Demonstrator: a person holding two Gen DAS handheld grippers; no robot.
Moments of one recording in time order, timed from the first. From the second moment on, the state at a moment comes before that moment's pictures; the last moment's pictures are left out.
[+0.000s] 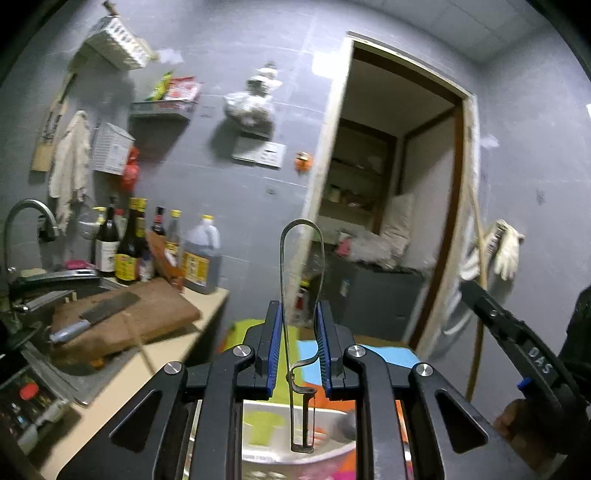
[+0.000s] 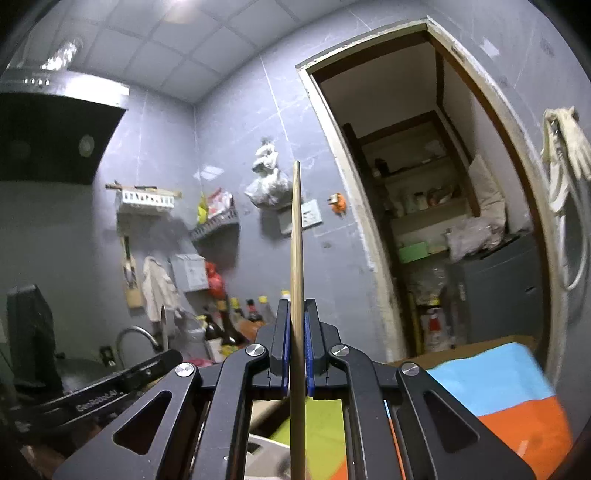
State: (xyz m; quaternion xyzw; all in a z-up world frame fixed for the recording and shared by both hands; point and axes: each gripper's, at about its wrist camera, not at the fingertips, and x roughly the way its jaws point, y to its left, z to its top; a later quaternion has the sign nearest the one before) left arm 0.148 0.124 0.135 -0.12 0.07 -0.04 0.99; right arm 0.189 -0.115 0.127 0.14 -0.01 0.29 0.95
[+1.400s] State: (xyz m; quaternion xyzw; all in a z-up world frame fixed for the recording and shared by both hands) left arm 0.181 0.154 0.035 -0.11 0.12 0.00 0.99; right arm 0.223 -0.033 0.035 0.07 0.08 0.28 0.96
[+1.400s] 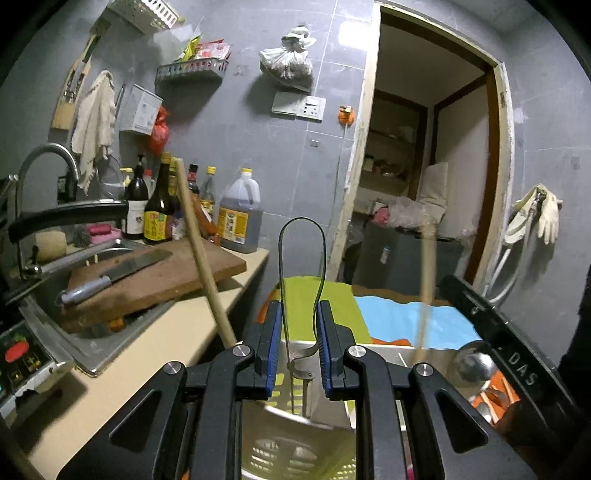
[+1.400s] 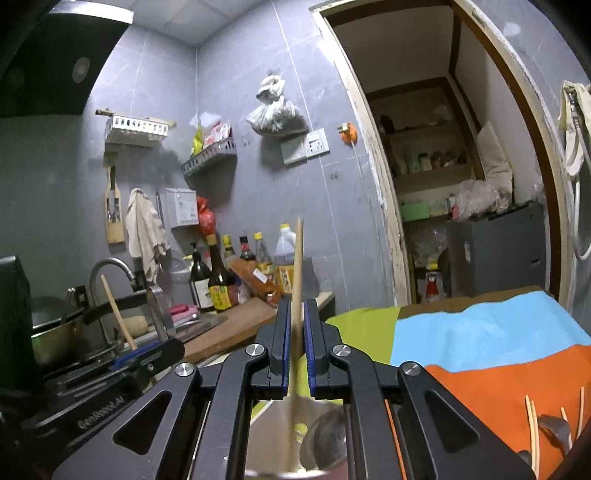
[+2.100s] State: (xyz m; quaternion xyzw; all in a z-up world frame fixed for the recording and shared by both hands) left arm 0.149 0.143 0.069 -0.12 0.10 -0.03 0.99; right arm 0.194 -0.080 0.066 0.06 0.05 0.27 0.96
